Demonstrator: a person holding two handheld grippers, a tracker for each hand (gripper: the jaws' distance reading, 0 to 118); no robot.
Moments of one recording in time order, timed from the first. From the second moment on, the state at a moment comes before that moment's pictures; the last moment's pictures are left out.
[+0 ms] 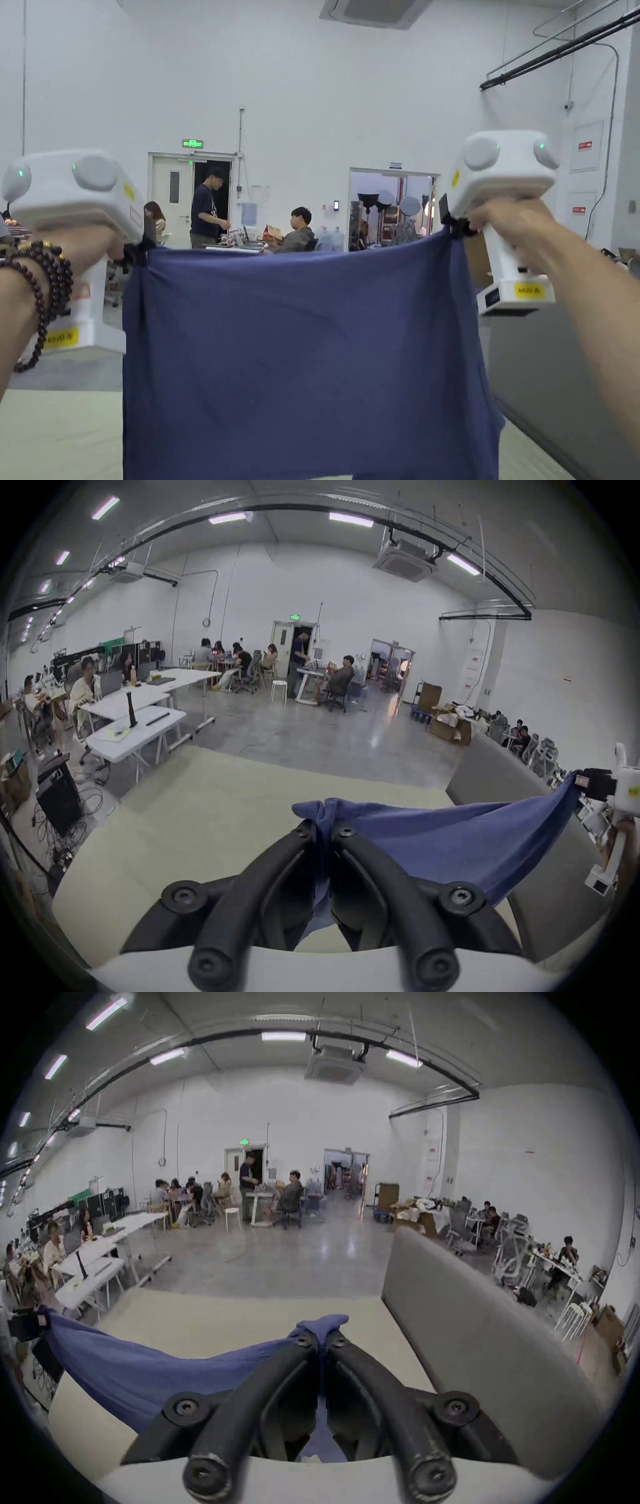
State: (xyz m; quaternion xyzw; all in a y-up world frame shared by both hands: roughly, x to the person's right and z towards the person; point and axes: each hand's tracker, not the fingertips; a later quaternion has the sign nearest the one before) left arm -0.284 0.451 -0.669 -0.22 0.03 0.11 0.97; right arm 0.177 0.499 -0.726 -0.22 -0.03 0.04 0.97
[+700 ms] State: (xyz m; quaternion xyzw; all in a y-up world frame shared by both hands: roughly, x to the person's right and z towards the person) left arm -0.286 0.219 -0.645 -0.34 0.03 0.12 0.93; right arm 0.183 0.242 -0.736 -0.40 0.01 0.00 0.92
